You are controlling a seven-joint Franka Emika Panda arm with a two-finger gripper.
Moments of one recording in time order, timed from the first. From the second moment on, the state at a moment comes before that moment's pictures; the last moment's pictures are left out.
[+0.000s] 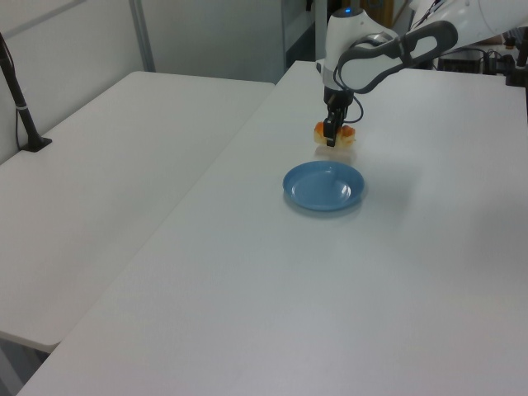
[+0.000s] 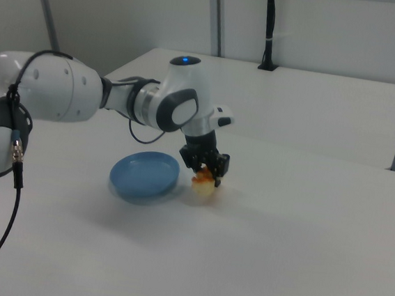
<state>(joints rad) -0.05 0.61 -0.14 -1.47 0.00 2.20 -0.17</state>
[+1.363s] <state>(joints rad) 0.19 0.46 -0.12 -1.52 0.00 2.05 0.03</state>
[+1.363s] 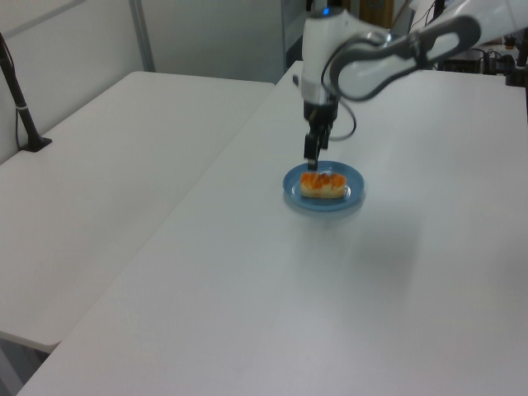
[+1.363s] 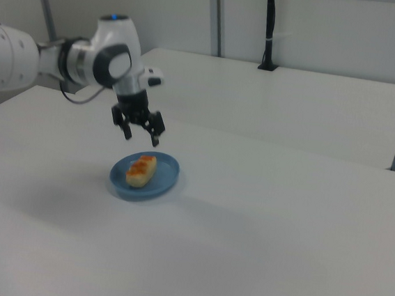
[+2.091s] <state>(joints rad) 0.15 0.09 -0.14 -1.50 -0.03 1.60 0.03</state>
